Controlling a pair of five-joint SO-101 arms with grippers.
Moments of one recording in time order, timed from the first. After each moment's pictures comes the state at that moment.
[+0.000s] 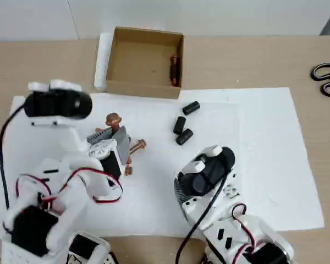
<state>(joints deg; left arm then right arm) 19.5 -64.9 31.4 75.0 30.7 -38.5 -99.6 61.1 77.7 -5.4</state>
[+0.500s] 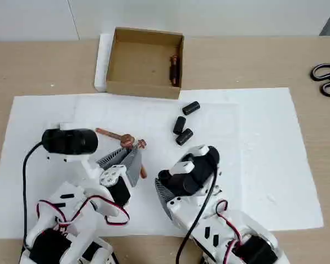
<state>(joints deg) 26.0 -87.7 58.1 64.8 35.9 -46.2 -99.0 69.1 64.0 -9.7</state>
